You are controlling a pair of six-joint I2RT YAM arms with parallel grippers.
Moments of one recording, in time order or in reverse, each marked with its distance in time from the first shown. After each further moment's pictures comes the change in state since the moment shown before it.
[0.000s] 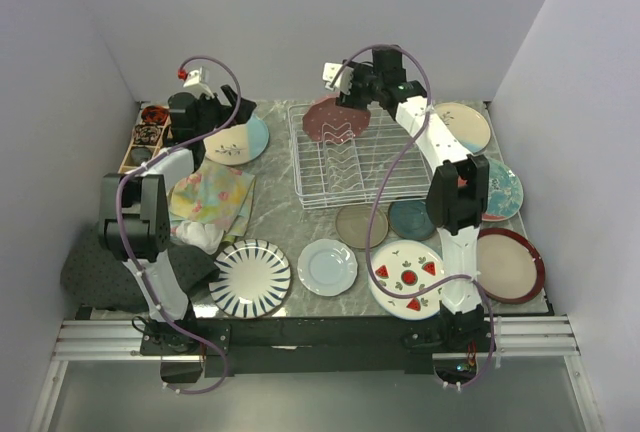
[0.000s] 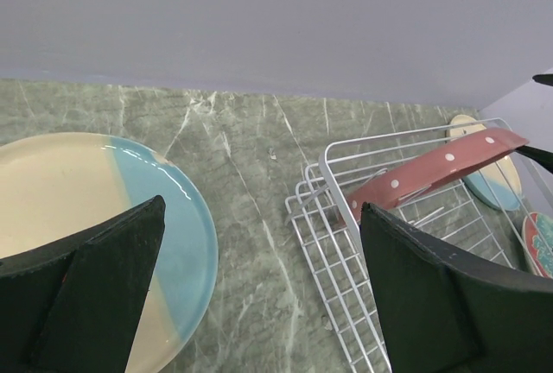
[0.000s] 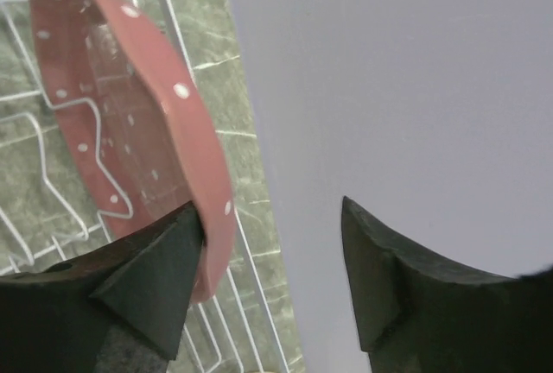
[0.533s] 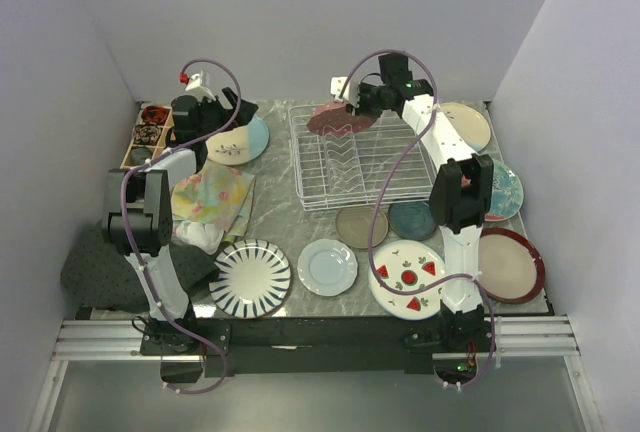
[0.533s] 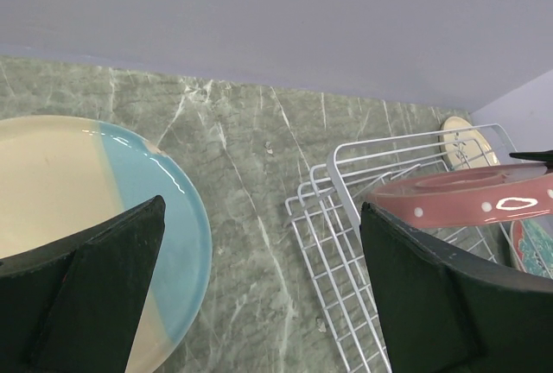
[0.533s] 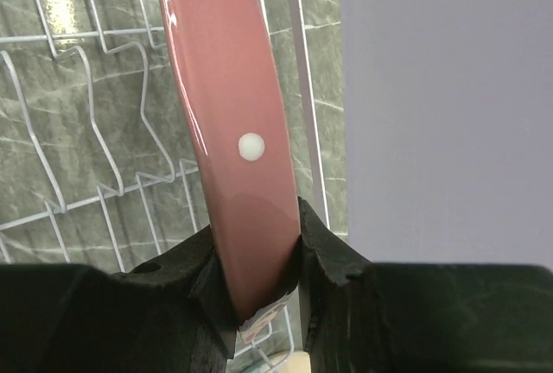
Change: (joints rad) left arm 0.000 0.047 0.000 0.033 0.009 -0.055; right arm -0.037 -0.005 0.007 -0.241 -0.081 -0.080
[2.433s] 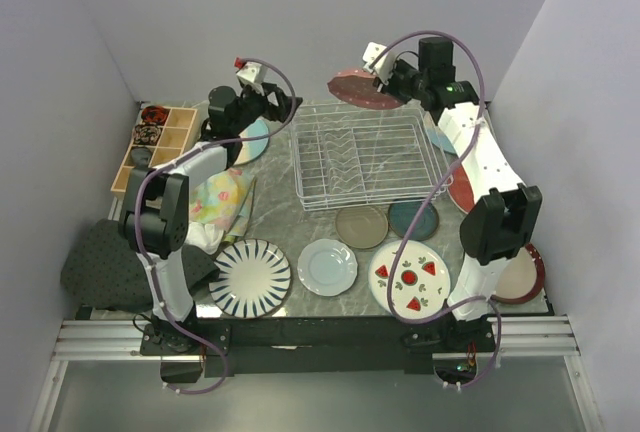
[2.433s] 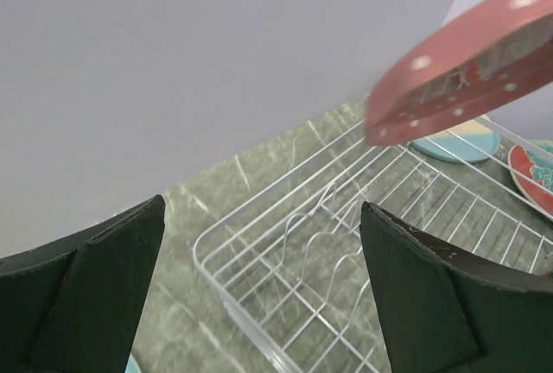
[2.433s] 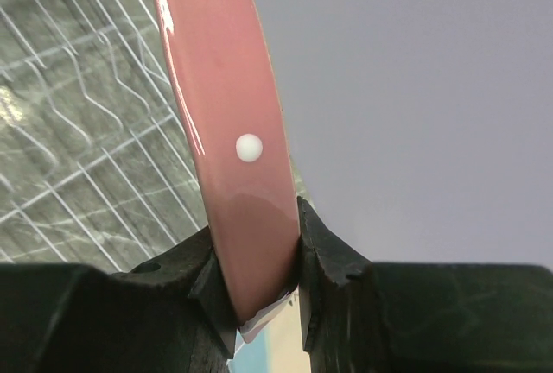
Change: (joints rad) left arm -0.230 0.024 0.124 0.144 0.046 0.351; right arm -0.065 -0.341 -0.235 0.166 0.130 0.285
